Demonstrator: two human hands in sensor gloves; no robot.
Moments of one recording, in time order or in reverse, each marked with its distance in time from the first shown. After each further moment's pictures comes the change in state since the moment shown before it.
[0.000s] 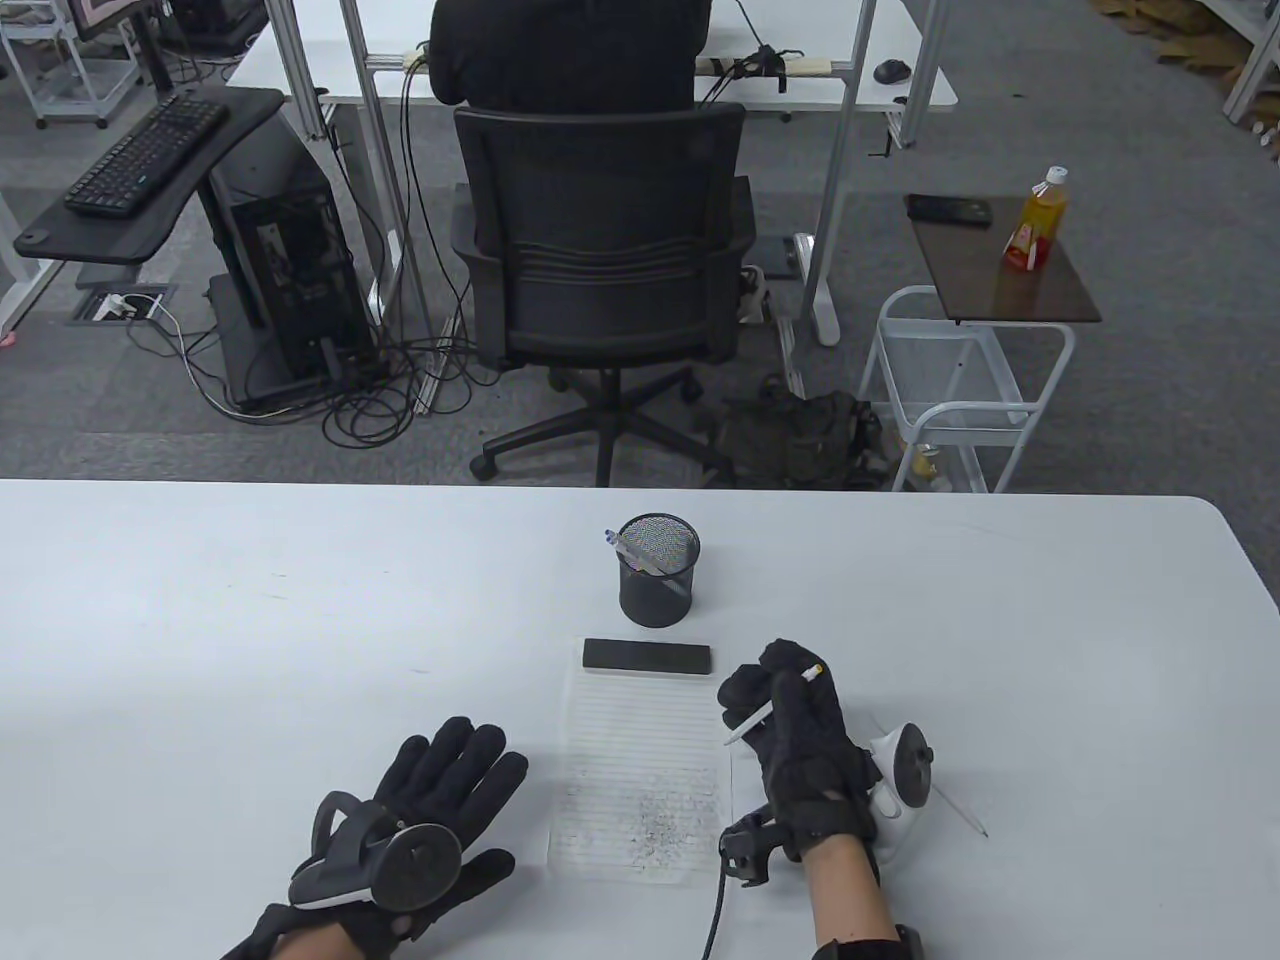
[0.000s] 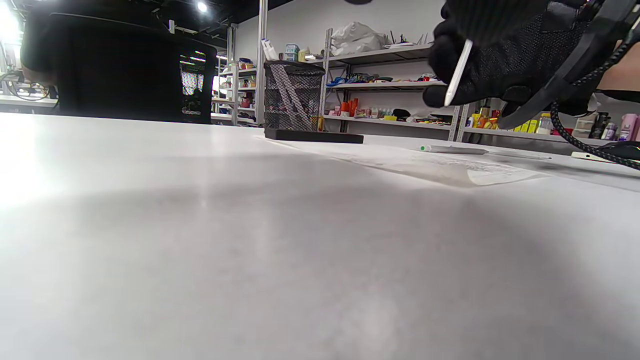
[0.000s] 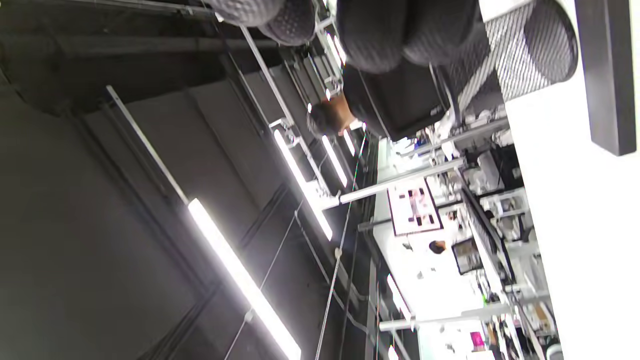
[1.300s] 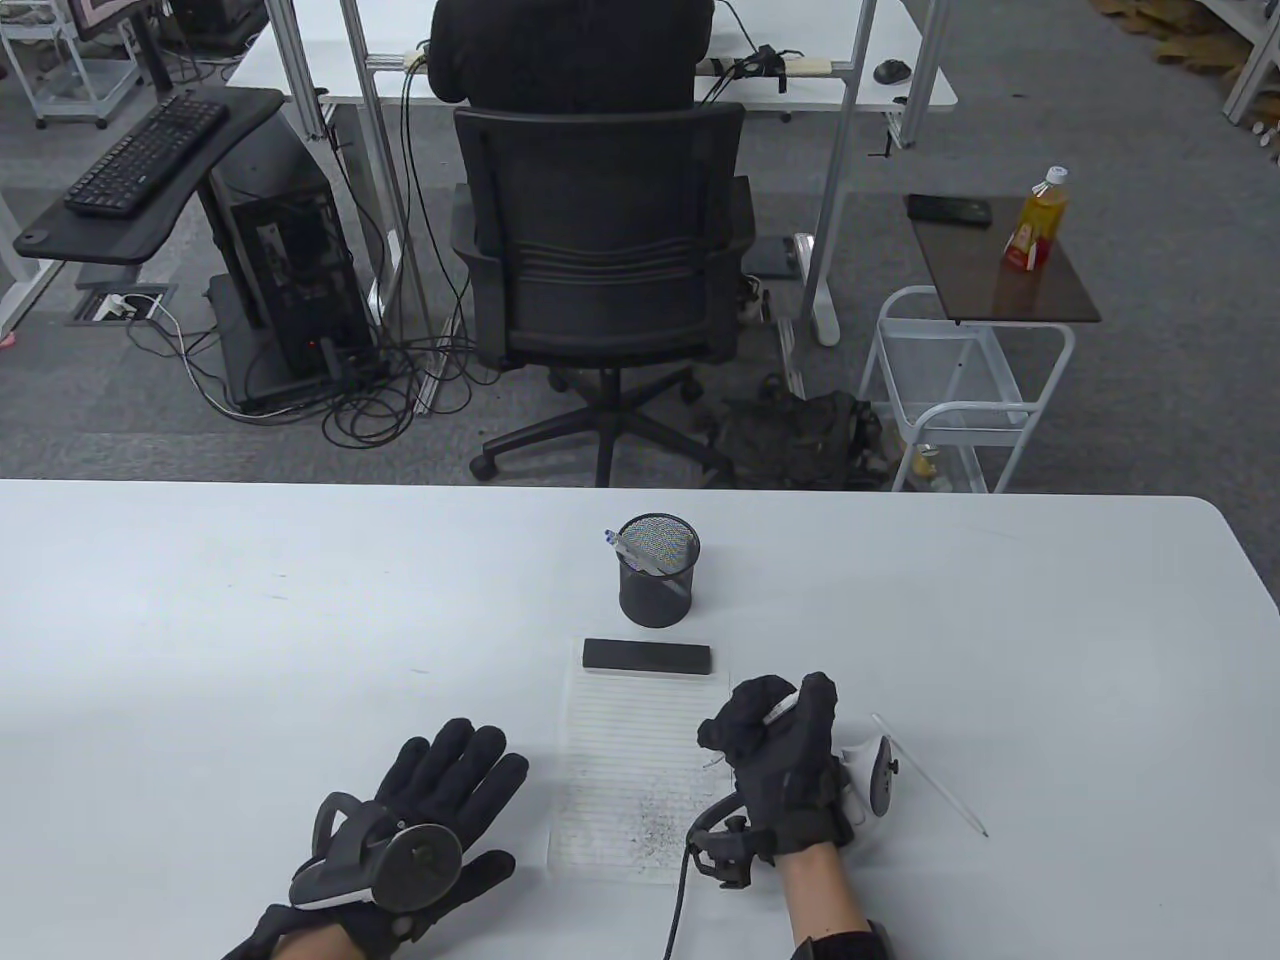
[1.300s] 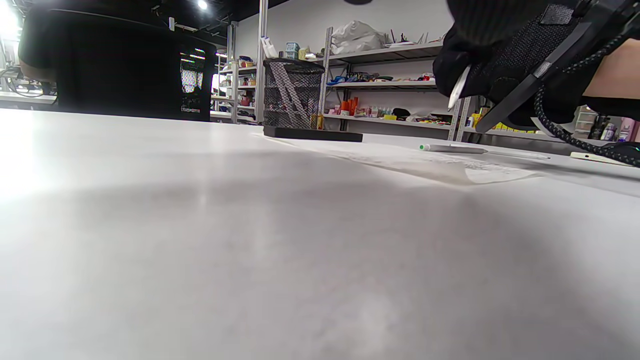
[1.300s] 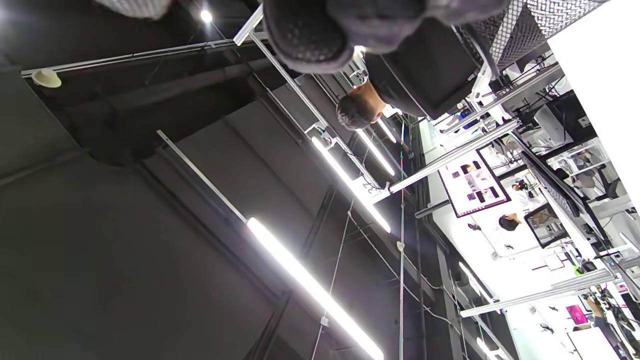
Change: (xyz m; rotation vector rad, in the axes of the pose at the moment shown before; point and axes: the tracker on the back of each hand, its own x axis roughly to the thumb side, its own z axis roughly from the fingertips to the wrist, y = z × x) left_hand 0.000 -0.001 -0.001 -0.004 -0.001 0.008; right_hand -0.023 0.007 -0.003 -0.004 -0.087 -0.238
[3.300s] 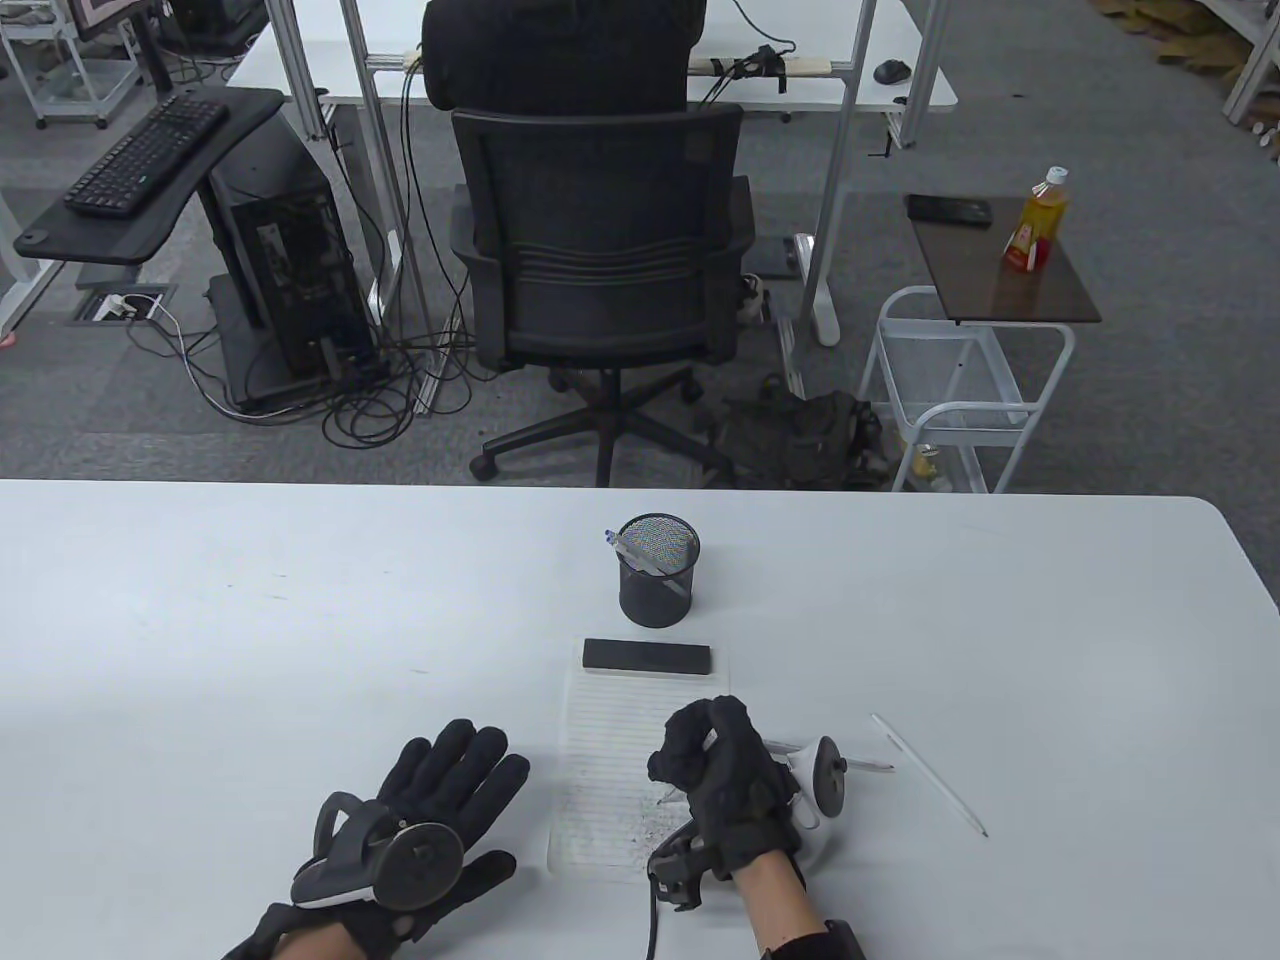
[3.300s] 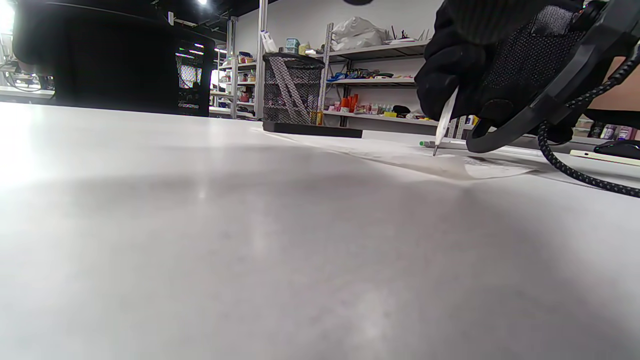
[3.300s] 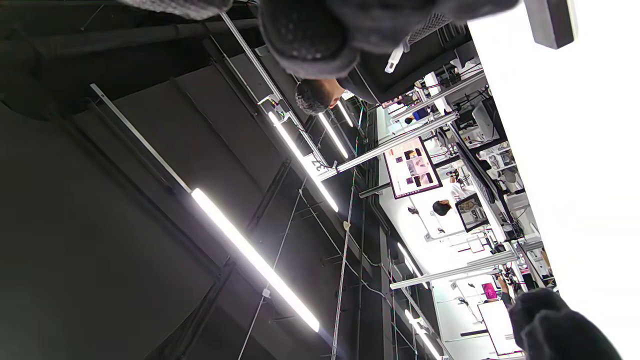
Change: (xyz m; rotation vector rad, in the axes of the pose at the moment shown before) left_hand -0.001 -0.003 -0.001 -0.015 0.000 0.005; right_hand -0.041 0.019 0.007 0.052 0.129 0.139
